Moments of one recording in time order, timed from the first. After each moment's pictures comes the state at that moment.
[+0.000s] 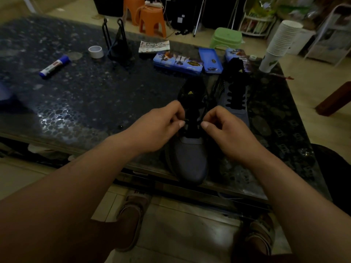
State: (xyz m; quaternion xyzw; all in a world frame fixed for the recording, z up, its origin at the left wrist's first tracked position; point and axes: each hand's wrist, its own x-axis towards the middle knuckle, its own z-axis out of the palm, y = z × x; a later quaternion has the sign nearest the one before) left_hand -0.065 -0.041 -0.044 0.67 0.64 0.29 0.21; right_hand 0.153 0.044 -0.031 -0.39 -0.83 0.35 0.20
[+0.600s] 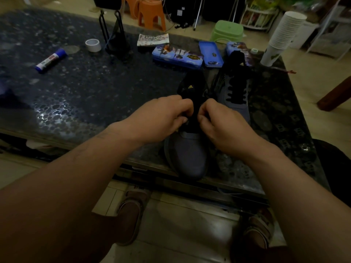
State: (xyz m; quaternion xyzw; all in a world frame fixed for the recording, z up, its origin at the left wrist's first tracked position) left_hand -0.062 -0.026 -0.033 0.76 0.62 0.20 0.08; right_hand 0.137 0.047 -0.023 -0.35 -0.91 0.18 0.12
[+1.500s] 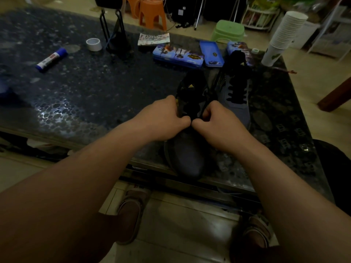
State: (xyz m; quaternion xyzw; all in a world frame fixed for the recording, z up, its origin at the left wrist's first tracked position) left_hand -0.042 -0.024 -0.023 0.54 0.78 0.19 0.23; right_hand 0.124 0.039 -0.025 -0.49 -0.81 0.28 0.12
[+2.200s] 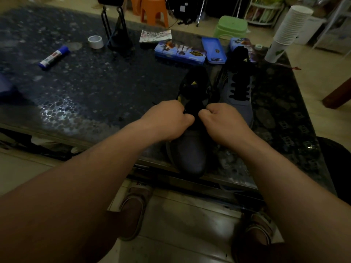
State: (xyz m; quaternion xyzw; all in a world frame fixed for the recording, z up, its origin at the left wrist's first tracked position) left_hand -0.032 -0.022 -0.023 0.56 0.79 0.13 0.22; right_hand 0.119 0.044 -0.026 -0.49 -0.82 0.27 0.12
